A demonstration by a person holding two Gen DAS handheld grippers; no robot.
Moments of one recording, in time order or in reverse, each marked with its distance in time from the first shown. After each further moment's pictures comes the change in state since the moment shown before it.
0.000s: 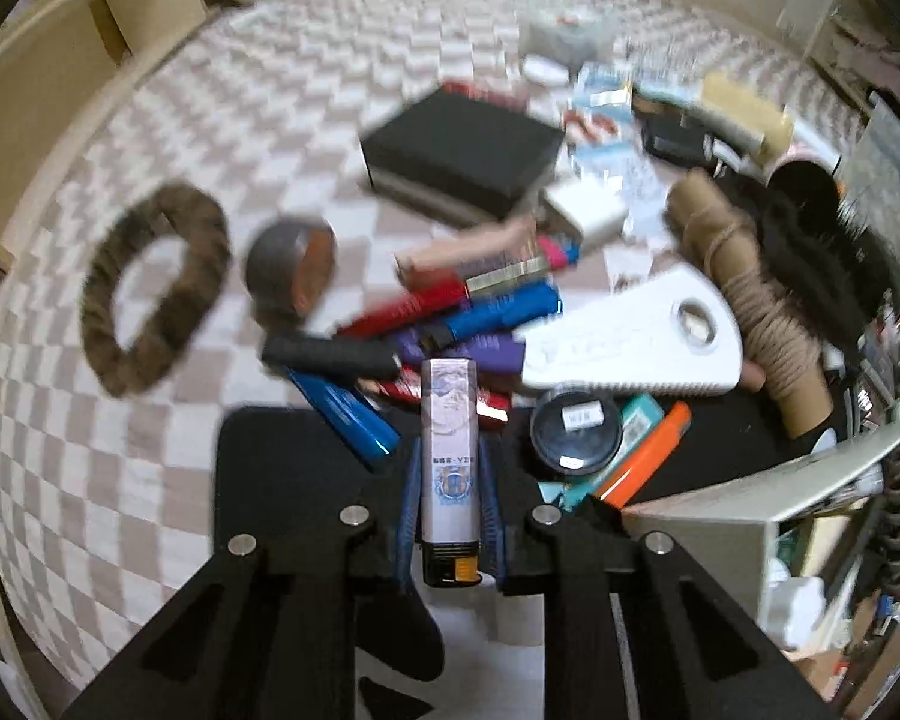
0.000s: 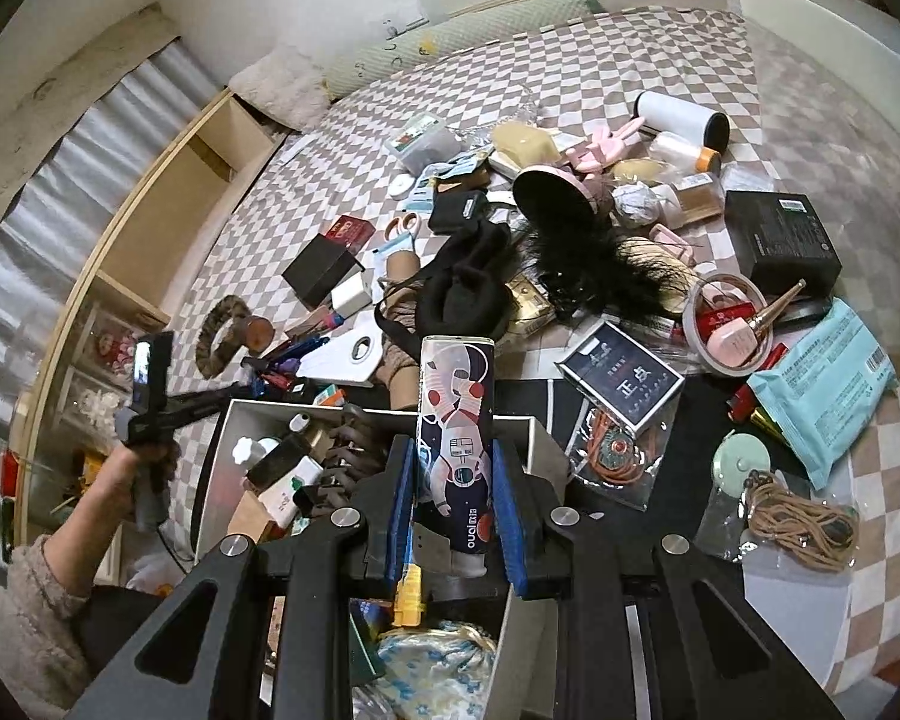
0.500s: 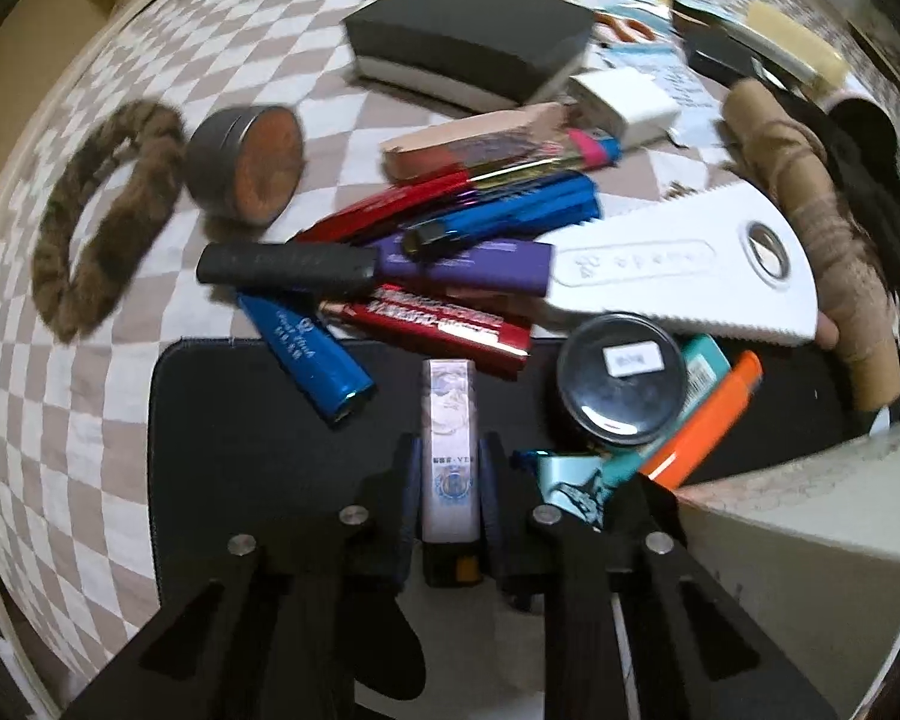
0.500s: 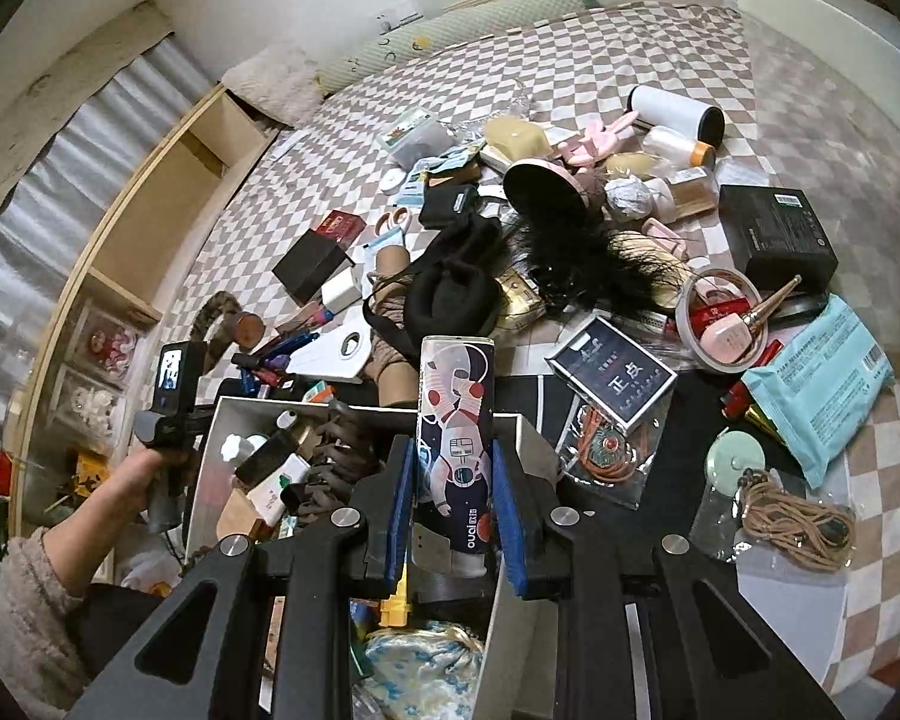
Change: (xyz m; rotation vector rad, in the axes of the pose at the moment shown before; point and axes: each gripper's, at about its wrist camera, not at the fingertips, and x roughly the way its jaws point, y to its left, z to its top) left arm 0.068 -0.021 -0.019 0.031 0.180 0.072; right arm 0.007 -0.007 0.002 0.012 0.012 -0.016
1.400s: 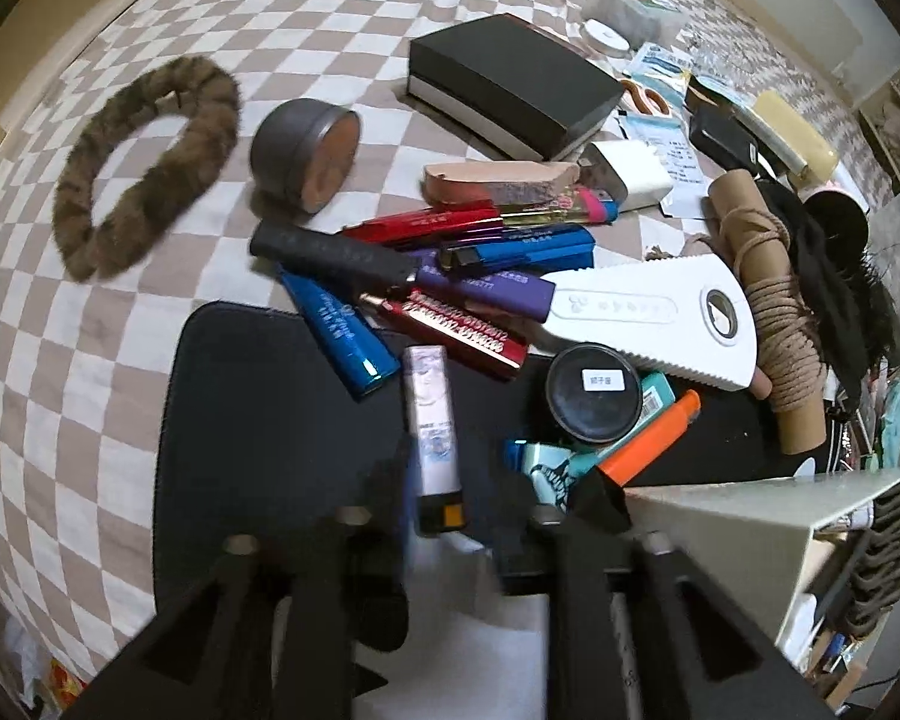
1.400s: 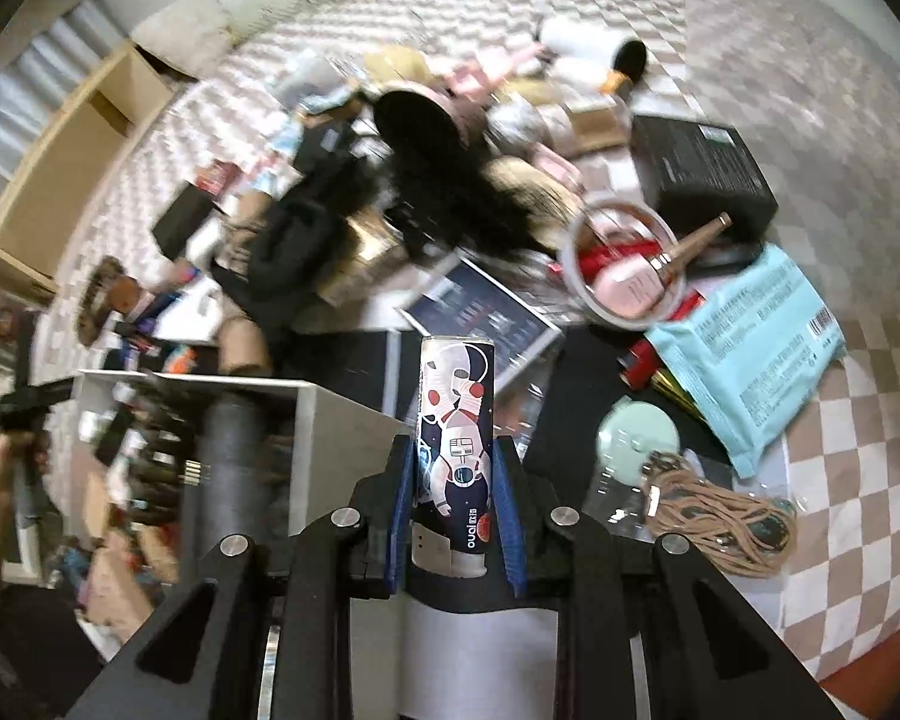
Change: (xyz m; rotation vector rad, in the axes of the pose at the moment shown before) left arm -0.026 0.025 -0.001 -0.177 -0.012 -0.132; right arm 0.025 -0.054 -0.010 0.017 0.102 -0.195
